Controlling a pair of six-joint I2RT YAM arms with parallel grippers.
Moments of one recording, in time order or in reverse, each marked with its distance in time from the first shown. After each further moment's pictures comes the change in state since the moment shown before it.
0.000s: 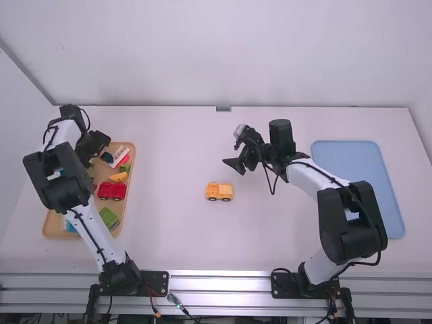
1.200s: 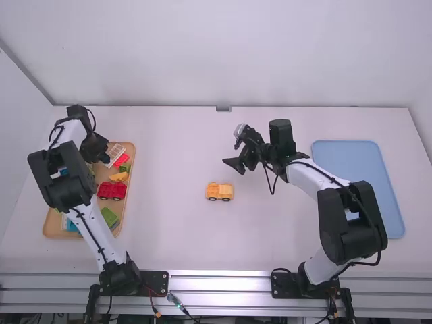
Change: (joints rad) left arm -0.034 0.000 -0.047 0.031 -0.099 -0.044; right arm -0.002 0.000 0.000 0.002 0.000 0.015
